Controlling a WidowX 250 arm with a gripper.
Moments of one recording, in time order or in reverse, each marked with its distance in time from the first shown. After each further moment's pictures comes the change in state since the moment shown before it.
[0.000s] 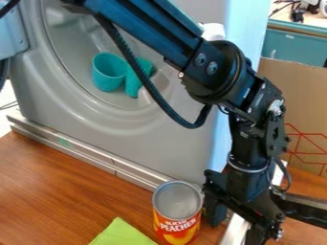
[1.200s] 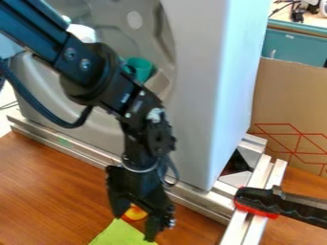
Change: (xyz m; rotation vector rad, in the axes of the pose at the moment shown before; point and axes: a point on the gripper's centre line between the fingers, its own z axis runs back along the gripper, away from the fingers) arm -0.073 0.108 -0.006 0.138 -0.046 0.234
